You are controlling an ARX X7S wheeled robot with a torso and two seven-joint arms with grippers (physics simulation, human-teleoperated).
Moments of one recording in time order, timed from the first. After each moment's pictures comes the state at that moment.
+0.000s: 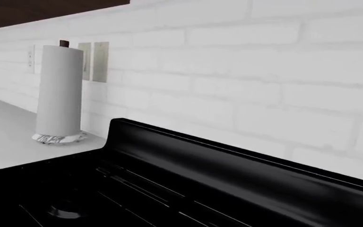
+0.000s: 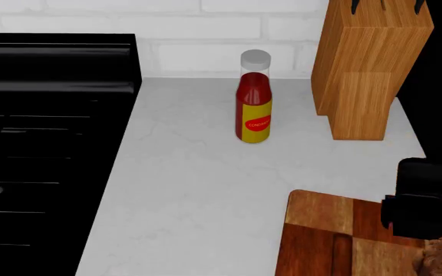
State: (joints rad) left arm -0.43 -0.38 -0.16 0.07 -0.31 -0.30 -0.48; right arm 0.84 0.96 0.07 -0.63 2.02 1.21 1.49
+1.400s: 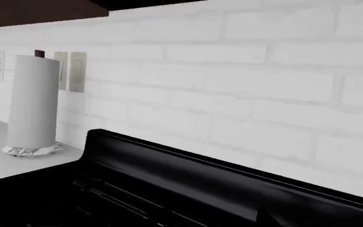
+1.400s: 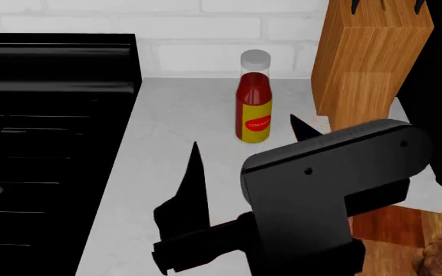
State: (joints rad) left arm -0.37 -0.43 -0.17 0.24 -0.41 -0.38 -0.46; right arm 1.02 0.77 -0.65 -0.85 1.49 0.75 1.12
